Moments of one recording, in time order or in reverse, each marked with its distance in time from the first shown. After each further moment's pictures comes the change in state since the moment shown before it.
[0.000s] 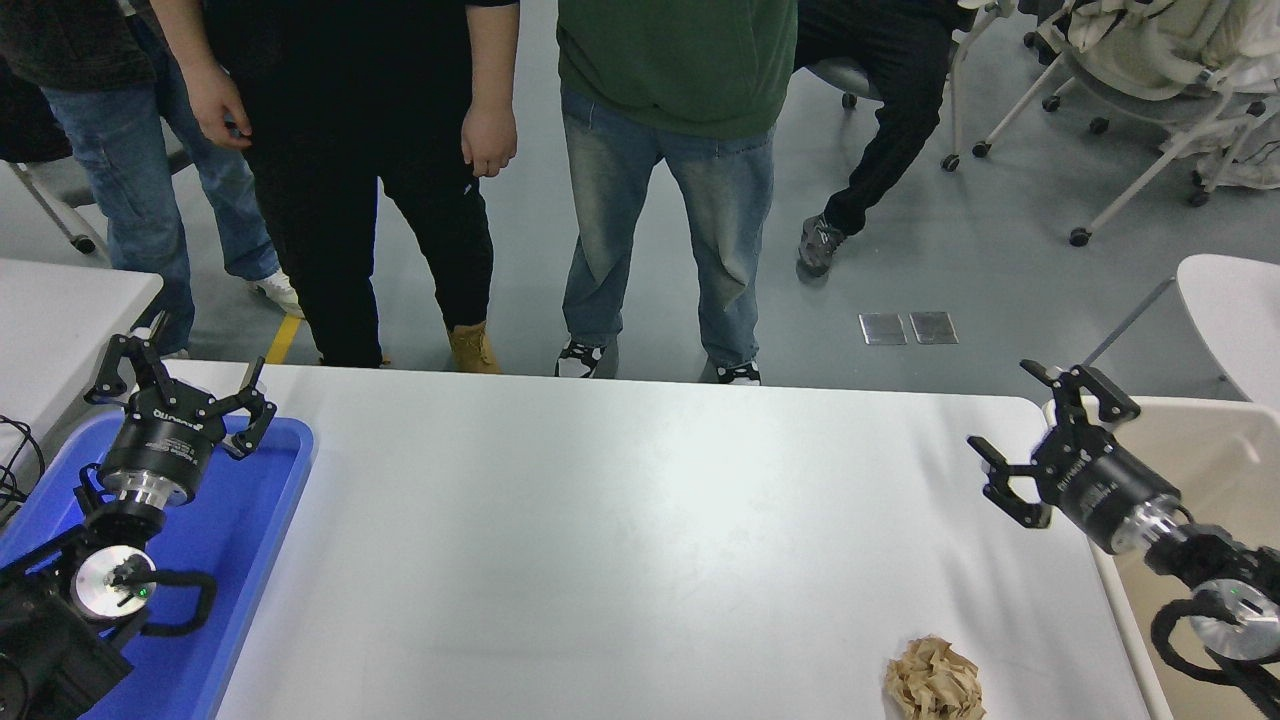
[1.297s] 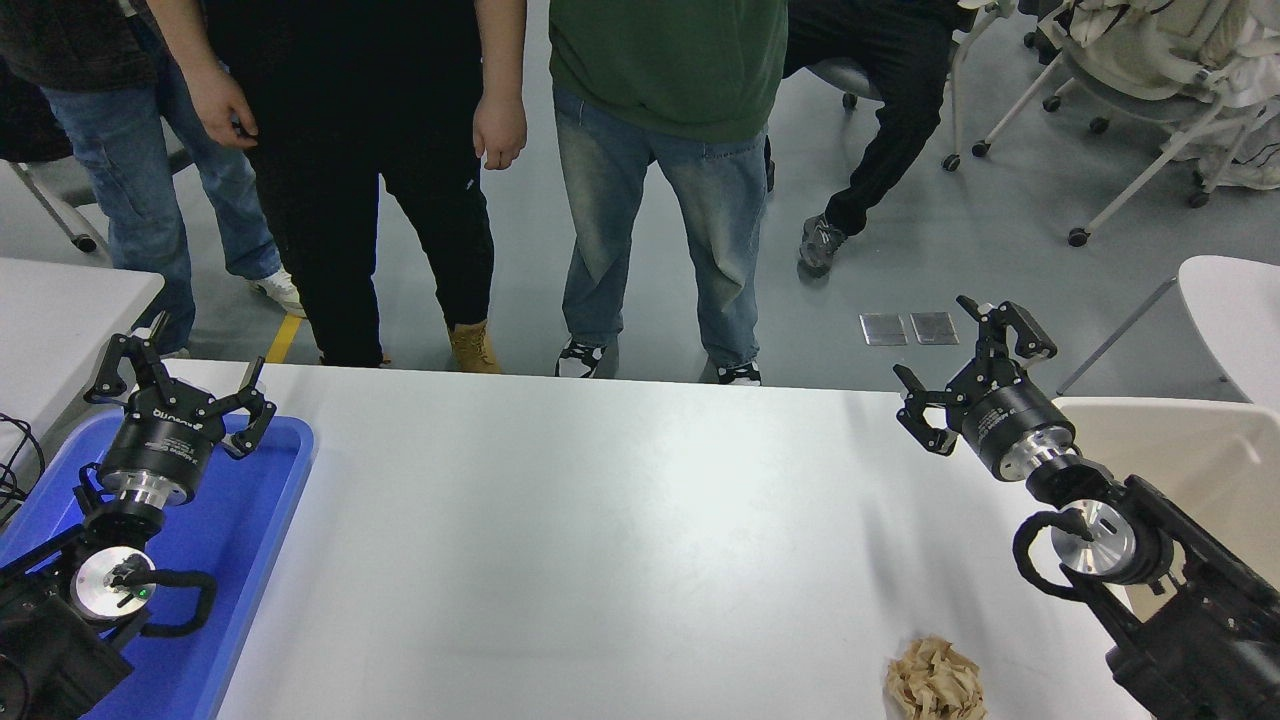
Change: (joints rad) left arm 0.001 0.000 0.000 0.001 0.000 0.000 0.000; right arm 0.091 0.390 0.201 -0.017 -0.022 -0.128 -0.019
